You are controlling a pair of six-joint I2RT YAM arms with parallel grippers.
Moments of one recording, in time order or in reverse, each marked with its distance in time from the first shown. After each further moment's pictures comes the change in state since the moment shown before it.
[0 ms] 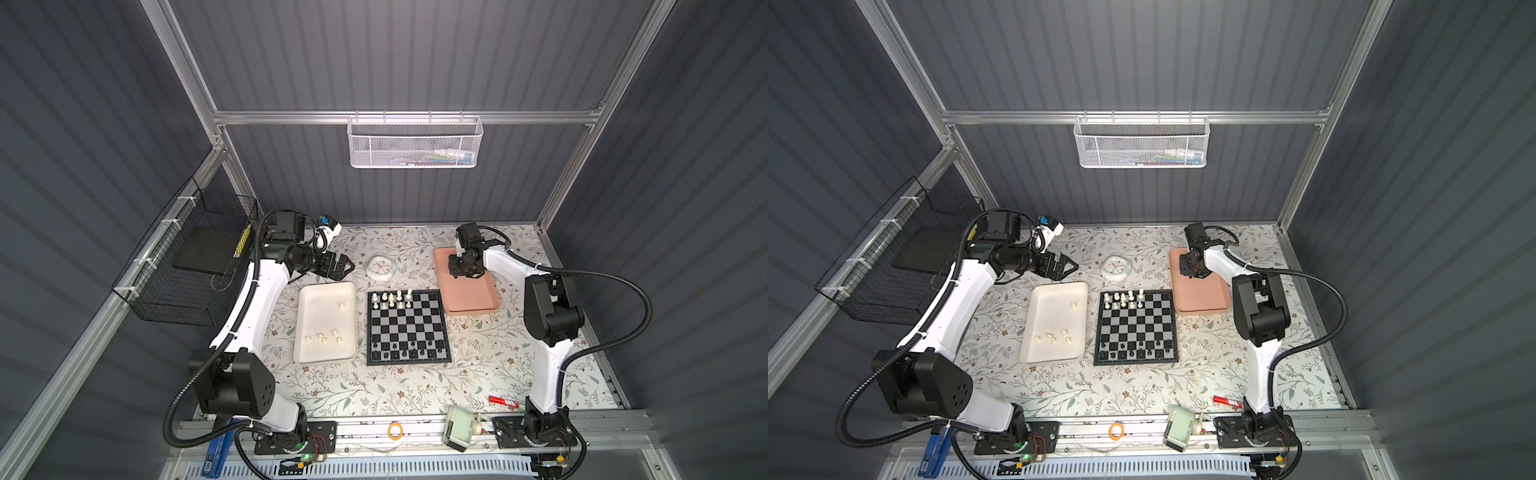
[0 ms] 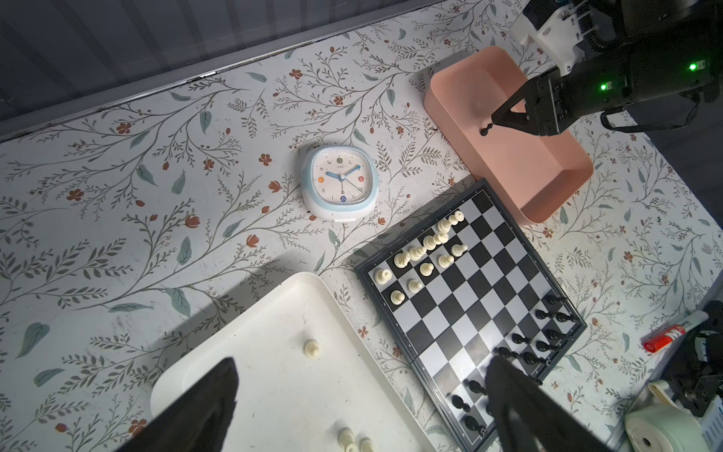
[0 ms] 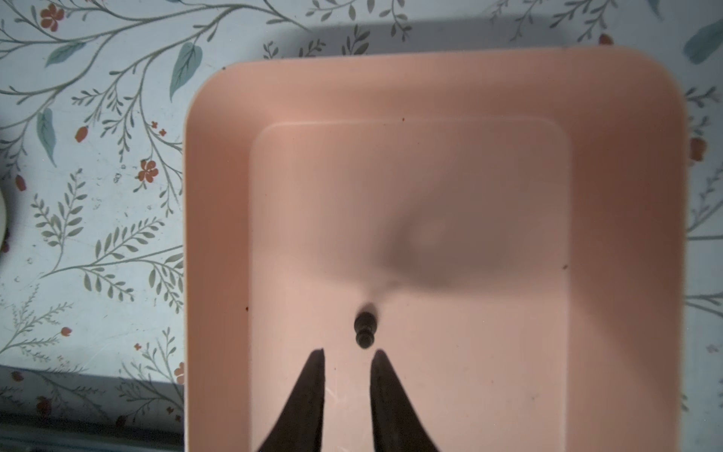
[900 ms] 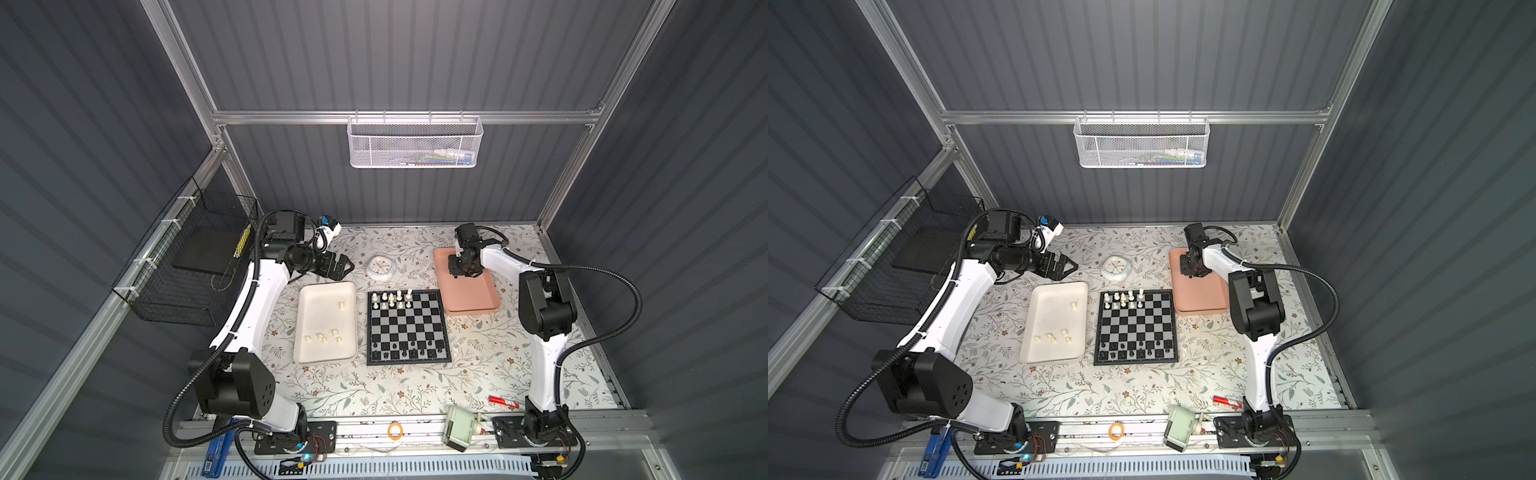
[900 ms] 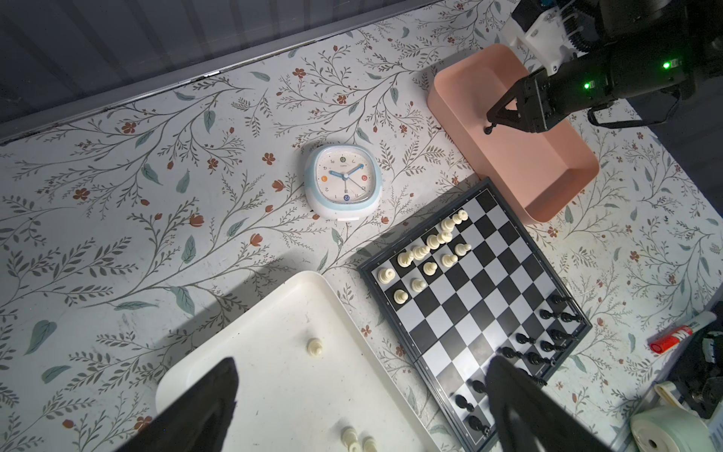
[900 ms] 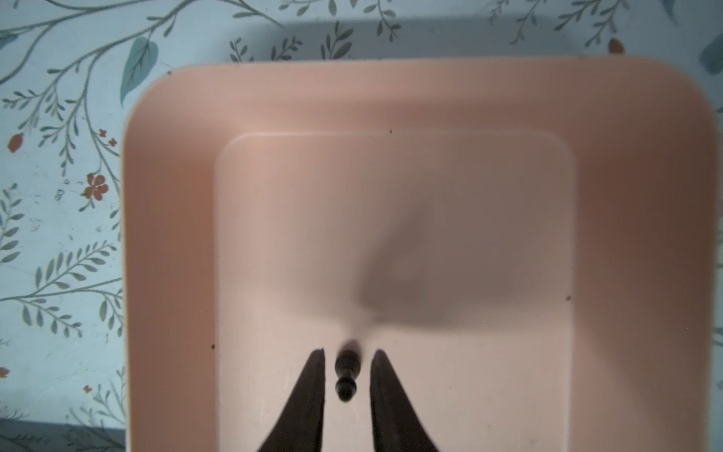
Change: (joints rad) left arm 0.000 0.000 0.000 0.000 -0.011 0.003; right arm -0.008 0.067 0.043 -0.002 0.021 -0.022
